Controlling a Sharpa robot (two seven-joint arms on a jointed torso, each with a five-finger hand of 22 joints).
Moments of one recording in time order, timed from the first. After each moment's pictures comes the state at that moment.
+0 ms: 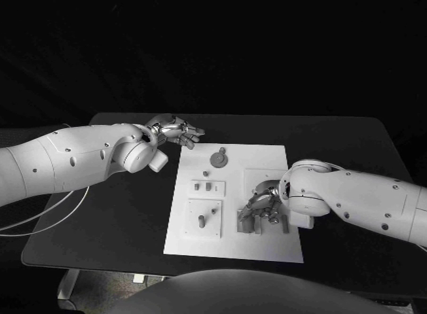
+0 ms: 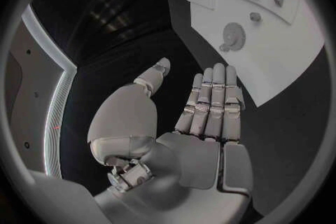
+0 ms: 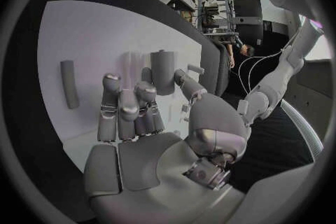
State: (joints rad) left arm 1.21 -0.84 -0.16 1.31 -0.38 -0.23 0.06; left_hand 0.98 -0.15 0.46 -0.16 0.06 0.82 0.19 0.30 0.45 1.08 0.17 0.07 0.18 0.86 0.11 0.68 0.36 0.04 0.90 0.02 0.07 1.05; right arm 1.19 -0.53 -0.25 1.39 -0.84 0.23 -0.58; right_hand 0.73 -0.06 0.57 -0.18 0.13 1.03 0.09 0.30 0.55 1.12 -0.01 1.18 1.03 1.16 -0.10 1.56 0.82 0.25 1.05 0.00 0.95 1.31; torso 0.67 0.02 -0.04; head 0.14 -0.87
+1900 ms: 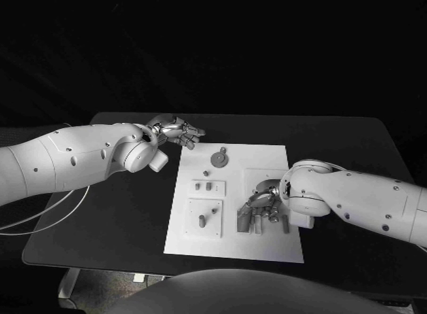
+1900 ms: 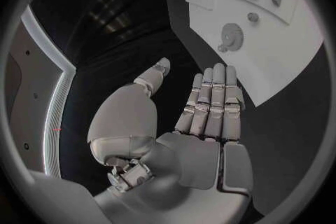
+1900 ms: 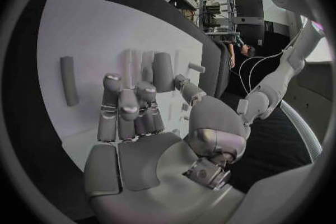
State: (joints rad) left arm 1.21 -0.84 -0.16 1.31 -0.39 -0.23 0.05; left_hand 0.98 -0.15 0.46 -0.16 0.06 0.82 0.19 0.30 0.45 1.08 0.17 0.07 0.18 0.86 0.11 0.67 0.37 0.04 0.90 0.02 0.07 1.05; right arm 1.19 -0.53 -0.25 1.39 -0.85 0.22 -0.57; right_hand 0.69 -0.04 0.58 -0.16 0.09 1.01 0.10 0.29 0.56 1.11 -0.01 1.18 1.04 1.15 -0.10 1.56 0.82 0.25 1.03 0.00 0.95 1.31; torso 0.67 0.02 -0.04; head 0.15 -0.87
